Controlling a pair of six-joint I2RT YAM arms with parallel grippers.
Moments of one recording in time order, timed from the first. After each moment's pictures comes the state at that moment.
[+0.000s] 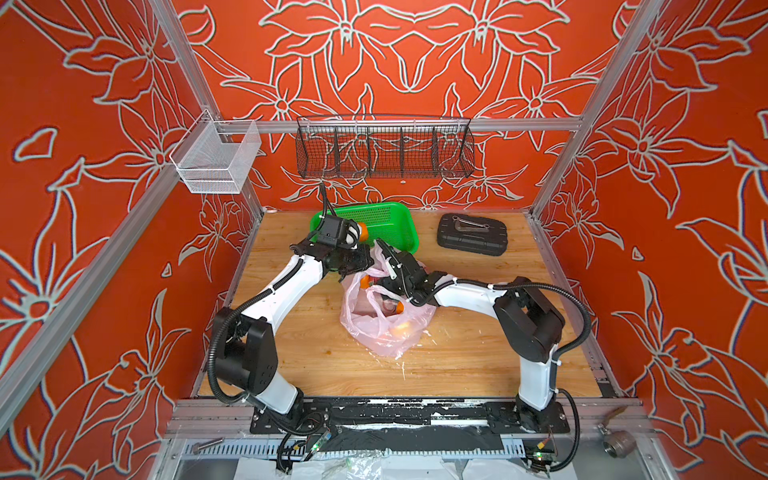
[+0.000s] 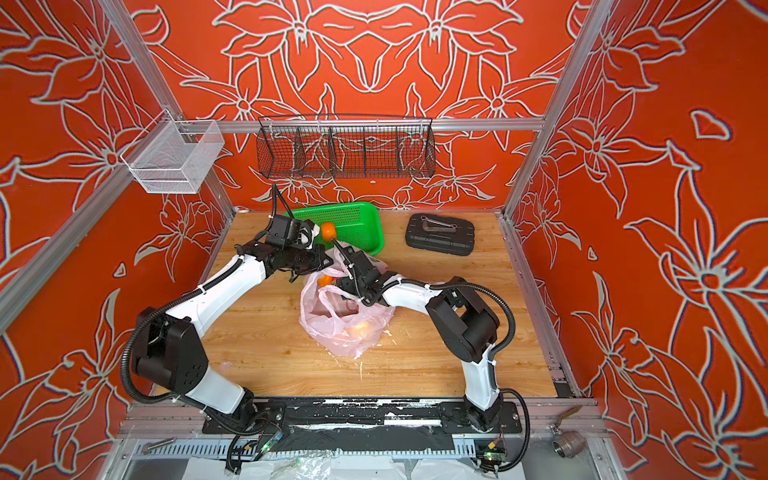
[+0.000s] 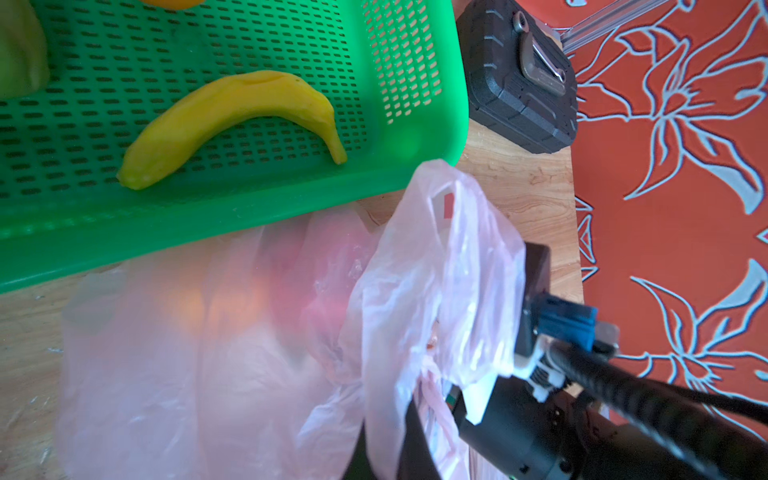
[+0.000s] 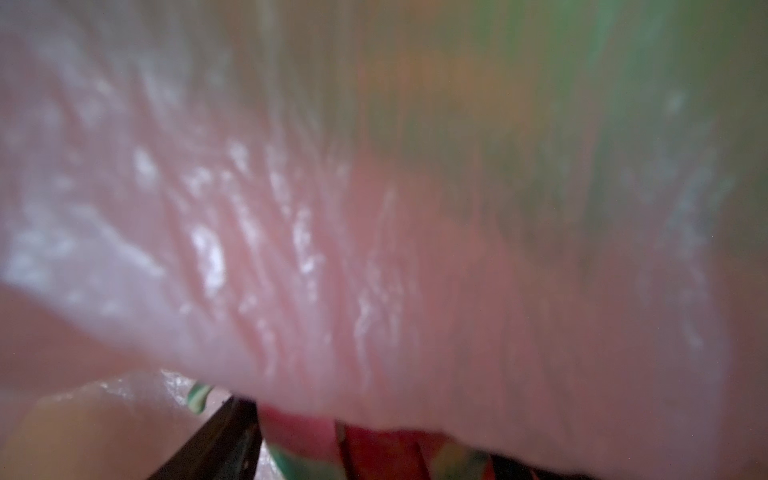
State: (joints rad) left arm -0.28 1.57 1.29 -0.58 0.41 -0.51; right arm 0.78 1.93 1.25 -0.09 0.06 0.26
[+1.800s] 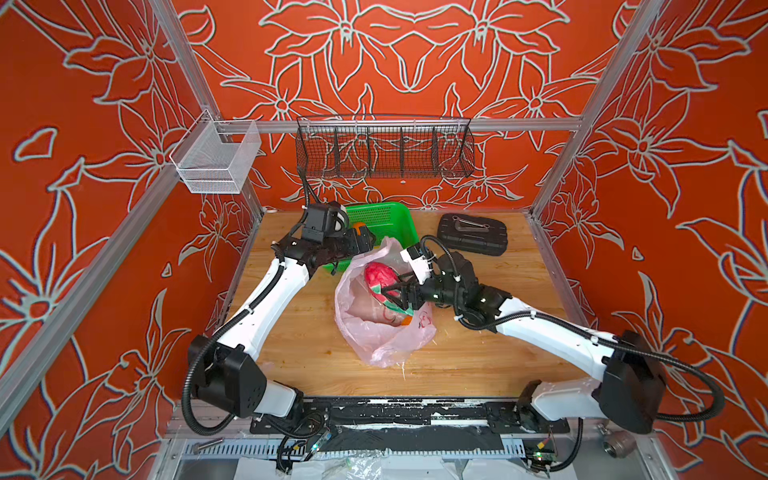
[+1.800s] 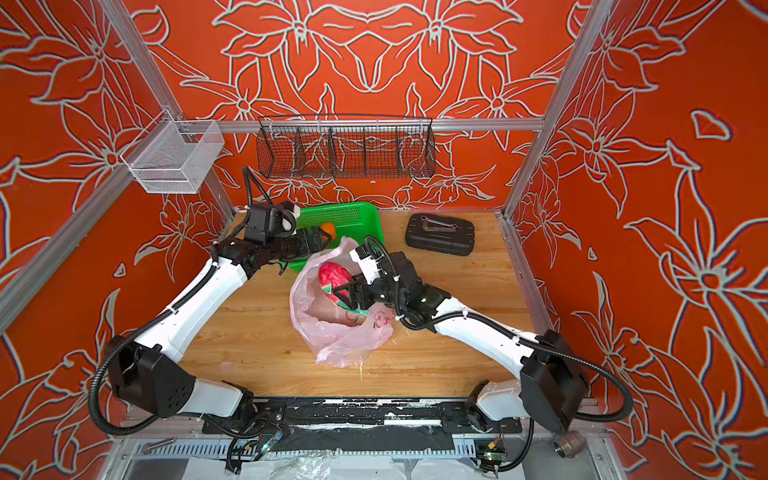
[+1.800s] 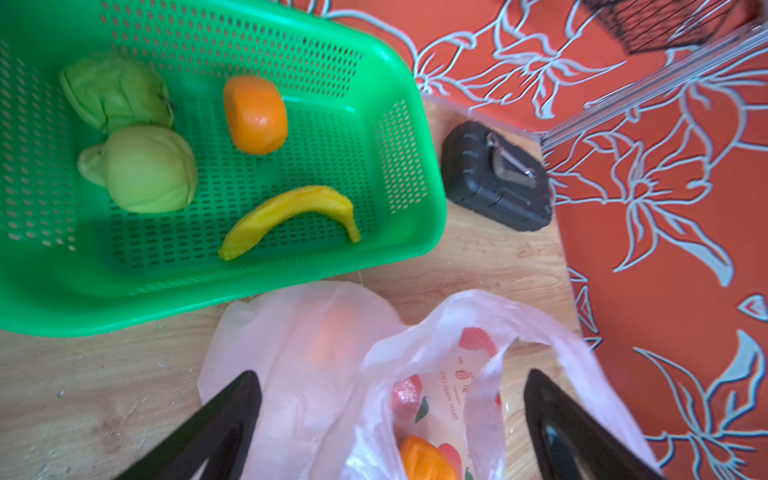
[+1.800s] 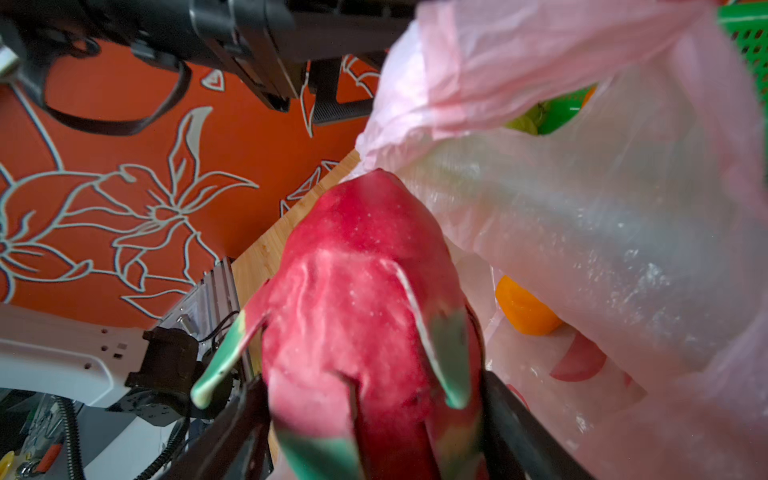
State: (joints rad) left arm -0.26 1.43 1.39 -0.61 0.25 -0.54; right arm 0.78 1.32 0.95 0.02 -0.35 0.37
